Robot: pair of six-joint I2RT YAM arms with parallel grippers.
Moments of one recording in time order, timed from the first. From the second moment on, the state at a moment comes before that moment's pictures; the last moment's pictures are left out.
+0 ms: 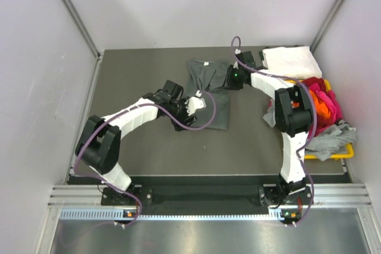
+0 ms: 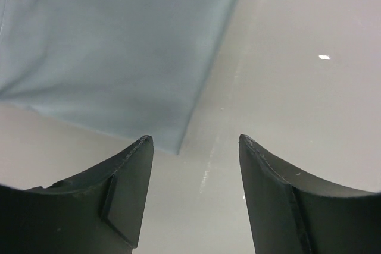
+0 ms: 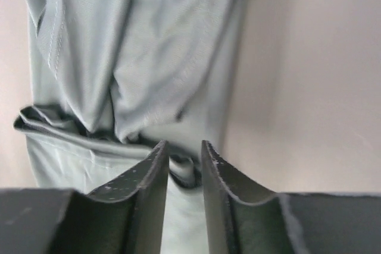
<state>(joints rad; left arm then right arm) -0.52 1.65 1.11 -0.50 0.42 0.64 0.31 2.12 1.60 -0.34 -0.20 0.47</state>
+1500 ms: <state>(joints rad) -0.58 1.38 0.89 -0.58 0.27 0.72 0.56 1.31 0.61 -0.20 -0.40 0.70</state>
